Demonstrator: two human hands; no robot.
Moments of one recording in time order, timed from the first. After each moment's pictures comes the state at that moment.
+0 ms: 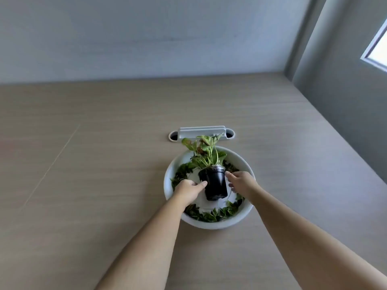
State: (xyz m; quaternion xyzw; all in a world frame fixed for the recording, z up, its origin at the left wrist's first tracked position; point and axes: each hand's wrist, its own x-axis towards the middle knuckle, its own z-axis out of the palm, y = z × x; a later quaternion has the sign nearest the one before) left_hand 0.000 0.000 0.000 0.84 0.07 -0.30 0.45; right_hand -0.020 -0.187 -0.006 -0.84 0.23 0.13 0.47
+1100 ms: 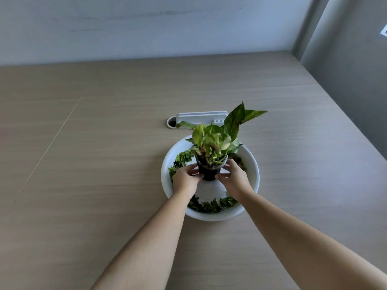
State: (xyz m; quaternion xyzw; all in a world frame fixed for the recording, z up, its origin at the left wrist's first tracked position) left_hand 0.004 -0.013 -0.023 0.81 0.11 -0.15 0.55; right_hand -0.027 -0.162 -0.028 -0.82 0.18 0.05 0.54
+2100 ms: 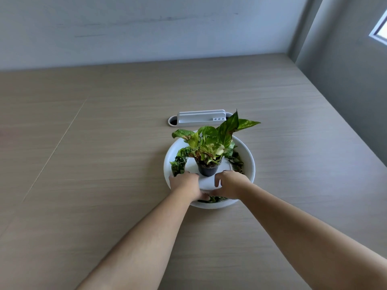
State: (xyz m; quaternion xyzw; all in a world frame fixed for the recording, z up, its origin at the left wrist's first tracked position) left_hand -0.021 -0.008 -0.003 0.96 -0.11 -0.26 -0.03; right_hand -0.048 -0.158 -0.011 -0.96 -0.01 0.23 0.13
